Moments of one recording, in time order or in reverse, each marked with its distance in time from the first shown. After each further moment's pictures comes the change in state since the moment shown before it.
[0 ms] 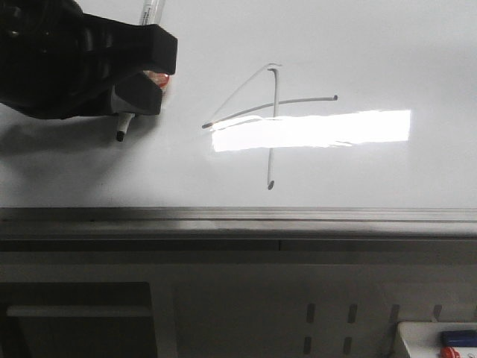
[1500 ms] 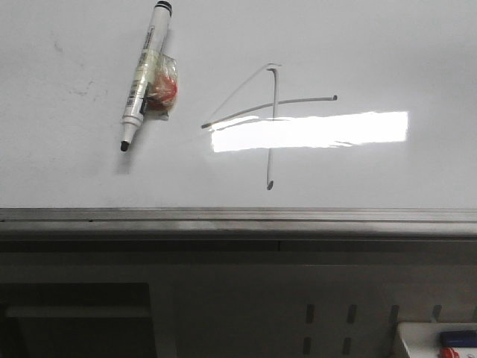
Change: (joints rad) left arm 0.005 -0.903 0.220 -0.001 0.241 0.217; right arm 0.000 -0.291 0.171 -0.305 -0.023 0.319
